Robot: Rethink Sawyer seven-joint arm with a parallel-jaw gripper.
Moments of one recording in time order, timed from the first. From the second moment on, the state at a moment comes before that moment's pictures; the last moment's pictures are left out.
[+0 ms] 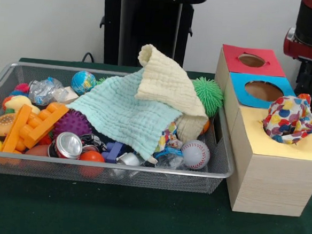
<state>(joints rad) 0.09 -0.64 0.10 1.65 0.15 0.70 2.35</state>
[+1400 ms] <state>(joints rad) 0.17 -0.60 0.02 1.46 0.11 0.64 2.35</state>
